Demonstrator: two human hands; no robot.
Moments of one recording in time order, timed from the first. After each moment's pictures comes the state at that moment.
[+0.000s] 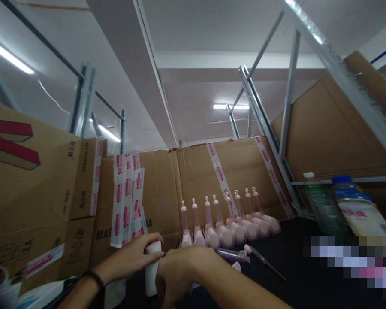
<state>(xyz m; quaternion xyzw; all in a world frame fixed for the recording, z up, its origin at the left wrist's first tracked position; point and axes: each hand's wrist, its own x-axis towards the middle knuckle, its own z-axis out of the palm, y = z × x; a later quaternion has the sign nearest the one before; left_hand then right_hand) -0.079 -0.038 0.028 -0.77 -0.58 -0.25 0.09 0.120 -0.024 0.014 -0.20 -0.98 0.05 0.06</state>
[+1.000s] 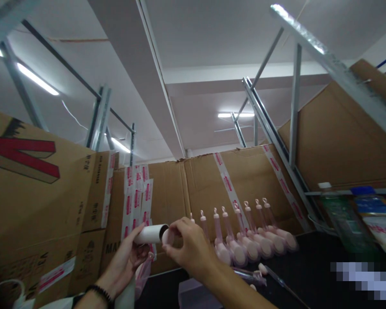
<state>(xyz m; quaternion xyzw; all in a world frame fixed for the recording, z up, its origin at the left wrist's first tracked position) -0.081 -0.039 0.050 -0.40 -0.42 -0.77 -0.28 0.107 0.005 0.027 -0.10 -0.79 0.05 0.61</state>
